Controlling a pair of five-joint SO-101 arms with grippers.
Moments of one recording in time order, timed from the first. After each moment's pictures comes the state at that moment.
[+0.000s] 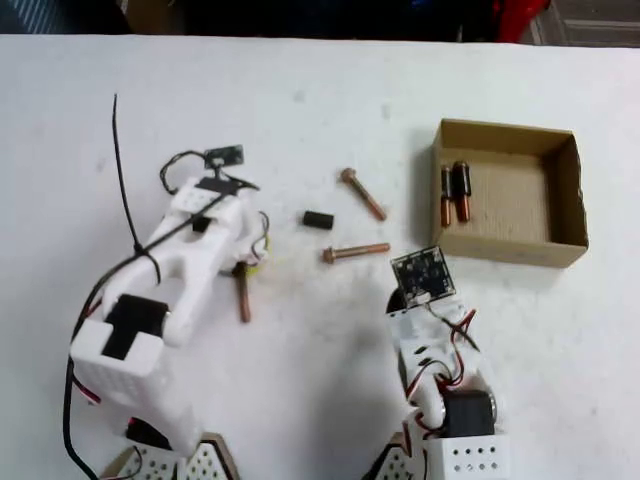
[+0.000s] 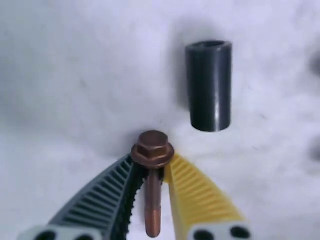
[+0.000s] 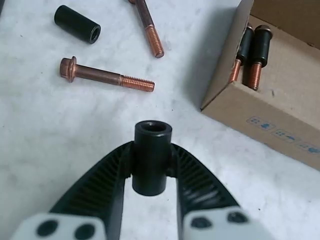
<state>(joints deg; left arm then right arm) 6.3 16.5 19.7 64.0 26.5 -8.1 -102.7 91.7 58.5 18.7</state>
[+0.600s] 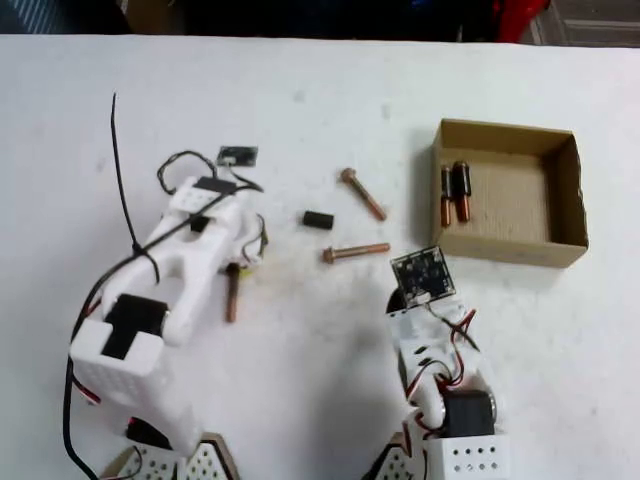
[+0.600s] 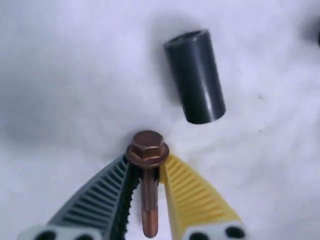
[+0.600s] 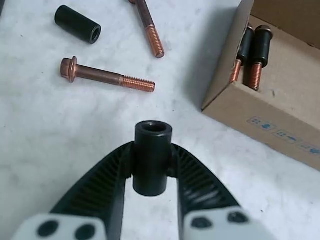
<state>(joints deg) 6.0 15.6 19.8 65.2 12.4 -9.0 -102.7 91.7 58.5 18.7</state>
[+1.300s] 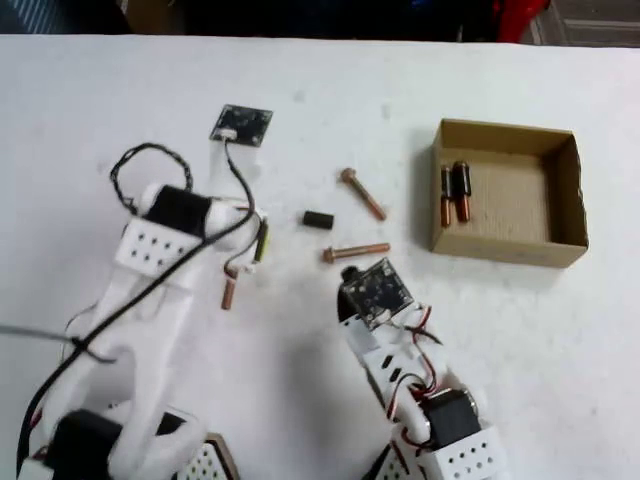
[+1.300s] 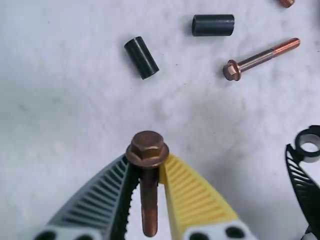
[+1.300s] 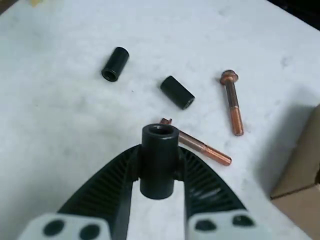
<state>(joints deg) 13.1 -23.3 20.0 83.9 9.8 -28.1 -102.7 91.7 49.3 18.7</state>
